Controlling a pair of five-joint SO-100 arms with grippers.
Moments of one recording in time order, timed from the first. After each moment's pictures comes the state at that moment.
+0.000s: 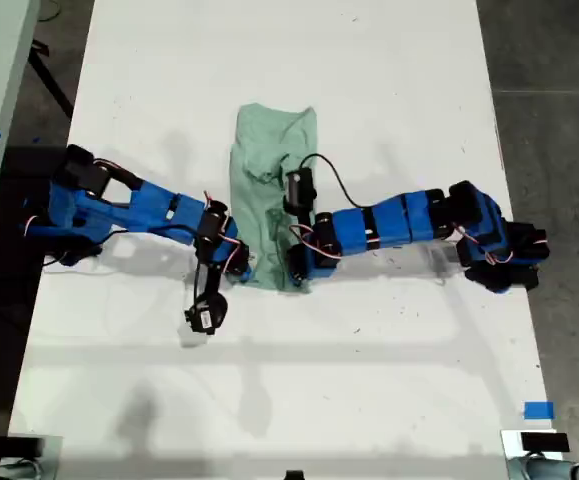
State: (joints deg) arm 0 5.2 58.9 77.5 72.3 4.7; arm 1 -8.5 50.4 57.7 69.3 -8.7
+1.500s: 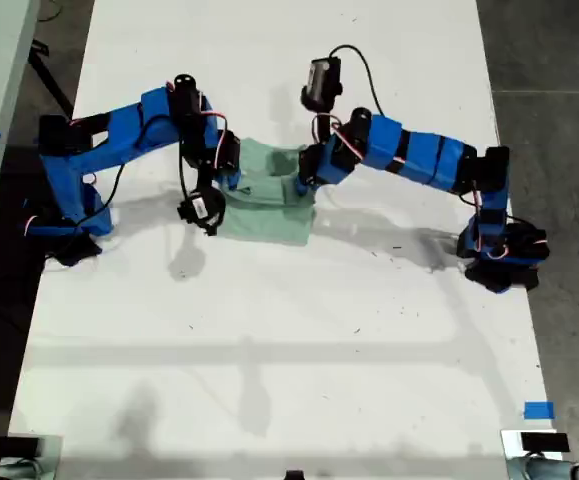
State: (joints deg) arm 0 -18.8 71.0 52.8 102.5 22.6; arm 1 14.1 67.7 52.5 77.8 -29.9
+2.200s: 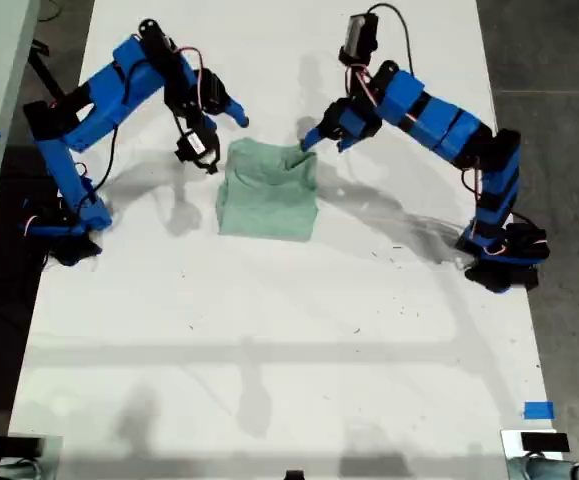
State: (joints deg) arm 0 -39.6 77.3 52.8 100.3 29.8; arm 1 33.2 69.2 52.6 84.7 -38.1
